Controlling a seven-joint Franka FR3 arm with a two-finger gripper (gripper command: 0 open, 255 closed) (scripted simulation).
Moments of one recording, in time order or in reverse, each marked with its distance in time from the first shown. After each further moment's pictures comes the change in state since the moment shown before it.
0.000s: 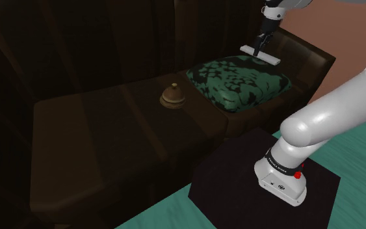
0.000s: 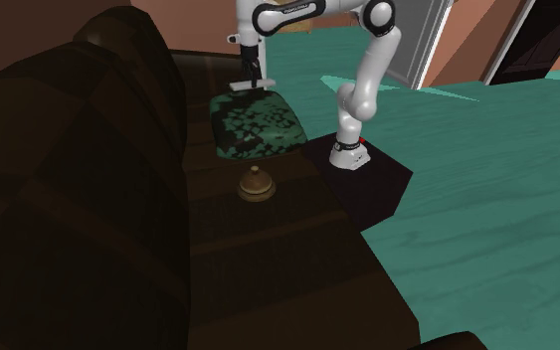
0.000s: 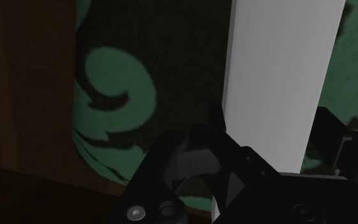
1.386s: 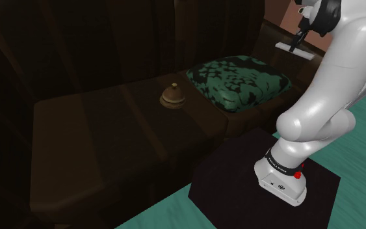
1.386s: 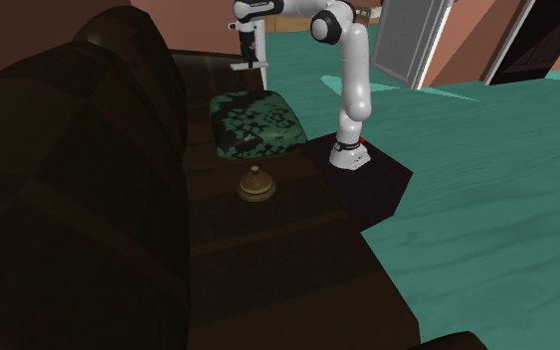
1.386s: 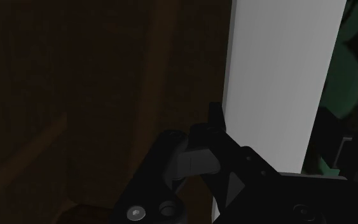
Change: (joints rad) arm -0.241 0.516 -0.315 0.540 0.242 -0.082 -0.605
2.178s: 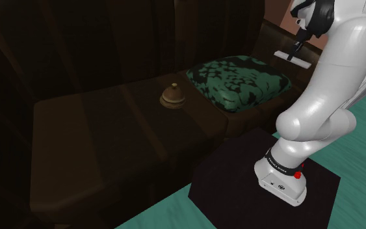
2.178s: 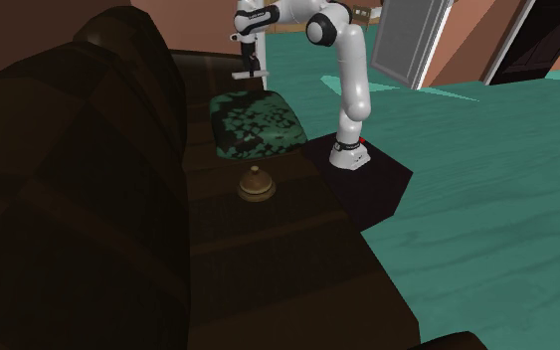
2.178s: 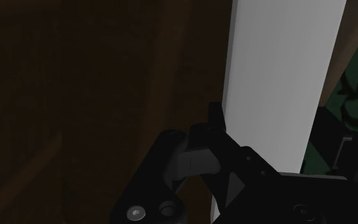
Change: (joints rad) arm -0.028 0.054 -0.002 -0.073 0.039 0.115 -0.052
